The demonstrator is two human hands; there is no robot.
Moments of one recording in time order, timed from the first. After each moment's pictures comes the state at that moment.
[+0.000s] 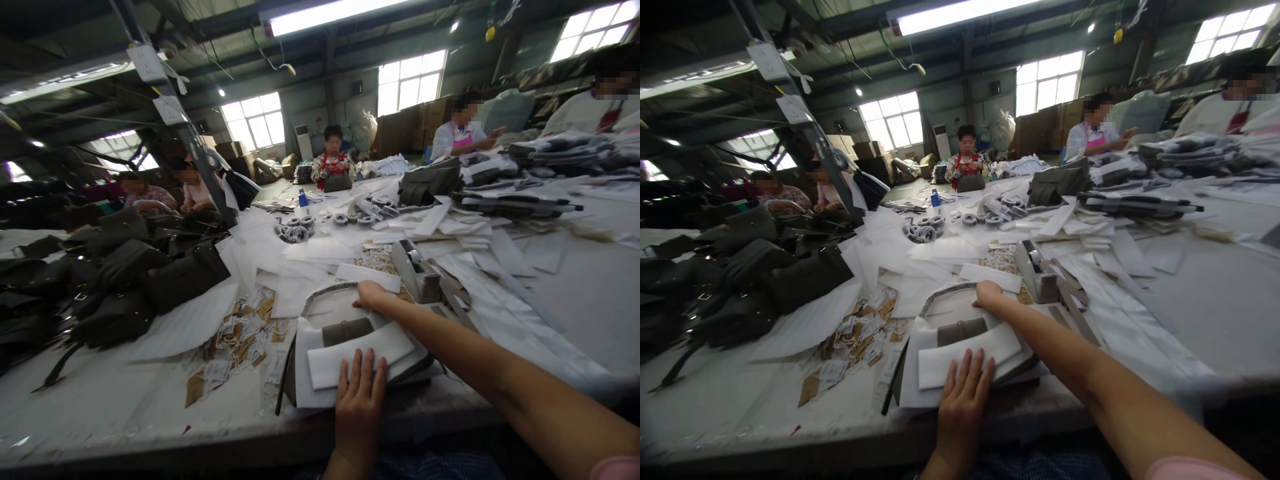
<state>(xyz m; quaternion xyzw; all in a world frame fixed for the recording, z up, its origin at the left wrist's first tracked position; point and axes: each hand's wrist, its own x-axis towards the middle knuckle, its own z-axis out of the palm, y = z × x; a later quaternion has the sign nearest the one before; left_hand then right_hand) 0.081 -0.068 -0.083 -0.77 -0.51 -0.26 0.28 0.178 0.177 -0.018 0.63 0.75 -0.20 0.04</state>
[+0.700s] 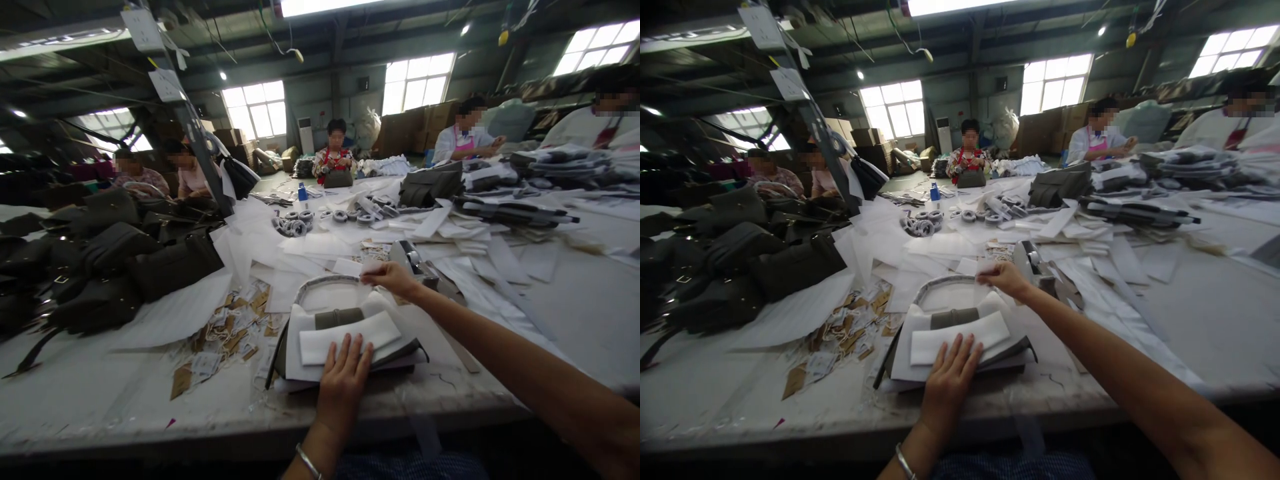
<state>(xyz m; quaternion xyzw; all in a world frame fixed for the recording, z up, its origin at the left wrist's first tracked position) 0.063 -0.037 -0.085 -0.79 -0.50 -0.26 0.25 0.248 0.172 0.011 0.45 0.76 -0.36 -0.31</state>
